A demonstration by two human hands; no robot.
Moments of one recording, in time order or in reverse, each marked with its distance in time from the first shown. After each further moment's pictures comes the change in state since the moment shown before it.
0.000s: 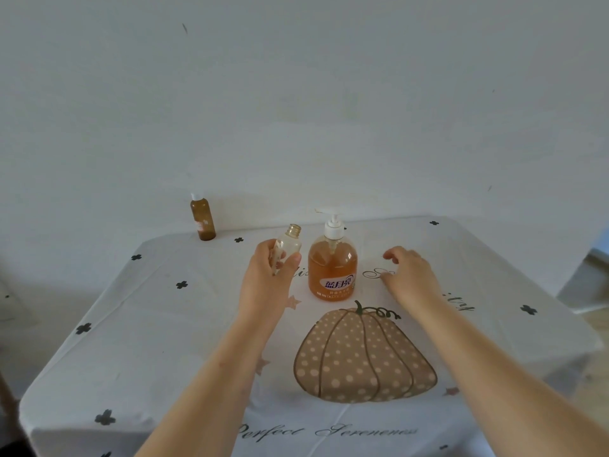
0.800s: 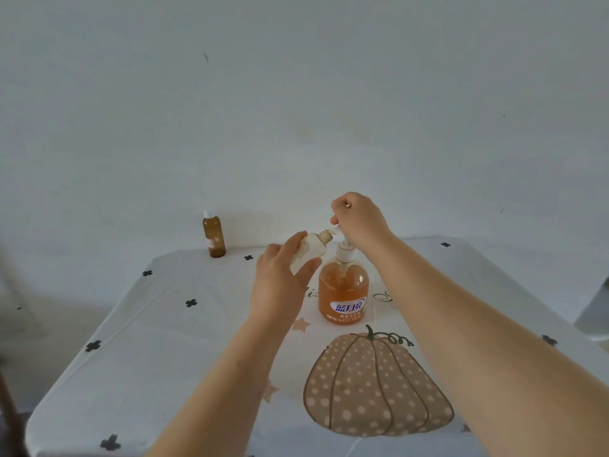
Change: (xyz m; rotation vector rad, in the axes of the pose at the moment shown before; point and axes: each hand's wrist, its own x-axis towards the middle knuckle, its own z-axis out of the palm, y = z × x) left_hand 0.023 0.018 -0.003 0.170 0.024 0.233; right_hand 0.041 -0.144 -0.042 0.438 -0.045 -0.146
